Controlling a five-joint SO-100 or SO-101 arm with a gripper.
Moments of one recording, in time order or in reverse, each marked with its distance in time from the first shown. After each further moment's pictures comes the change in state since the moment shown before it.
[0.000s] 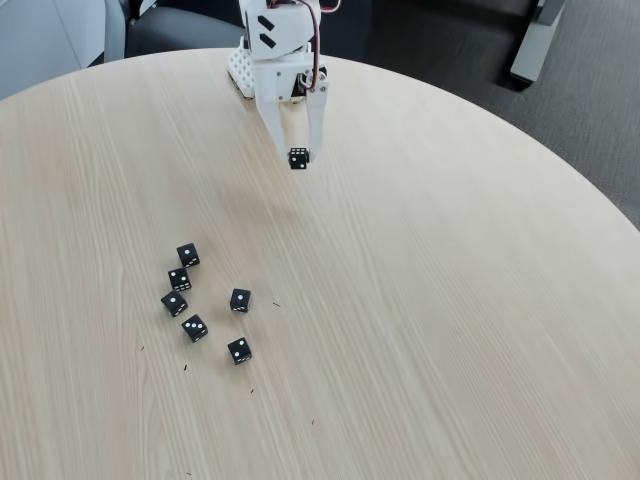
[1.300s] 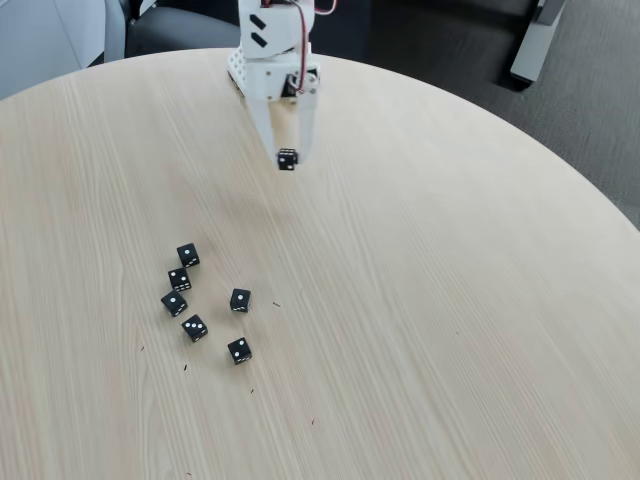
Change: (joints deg) arm 6.5 0.0 0.0 0.0 0.4
